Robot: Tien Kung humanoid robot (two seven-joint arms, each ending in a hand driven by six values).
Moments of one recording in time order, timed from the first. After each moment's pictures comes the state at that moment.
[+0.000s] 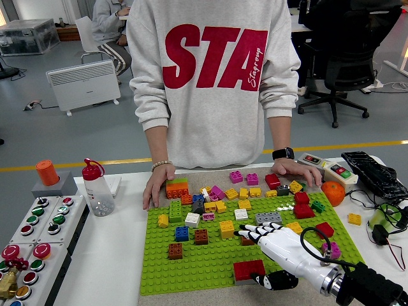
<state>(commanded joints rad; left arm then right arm) -0.06 0.00 -1.39 -0.18 1.07 0.20 0.13 0.49 -0.55 0.59 1.60 -1.99 -0.23 -0.10</state>
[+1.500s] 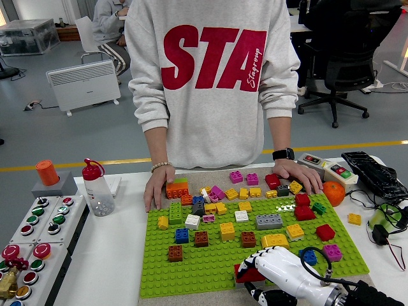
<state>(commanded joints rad) -0.07 0.00 -1.38 -0.18 1.07 0.20 0.13 0.50 -0.54 0.48 1.52 -1.92 -0.28 0.01</state>
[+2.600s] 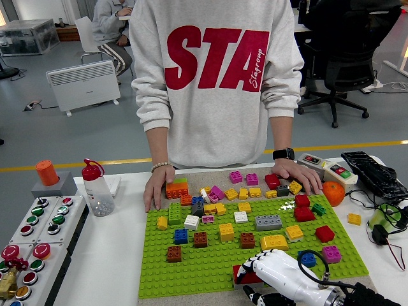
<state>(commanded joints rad) -0.07 0.00 -1.38 -0.18 1.07 0.20 0.13 0.51 -0.54 0.45 1.53 -1.93 -0.27 0.00</state>
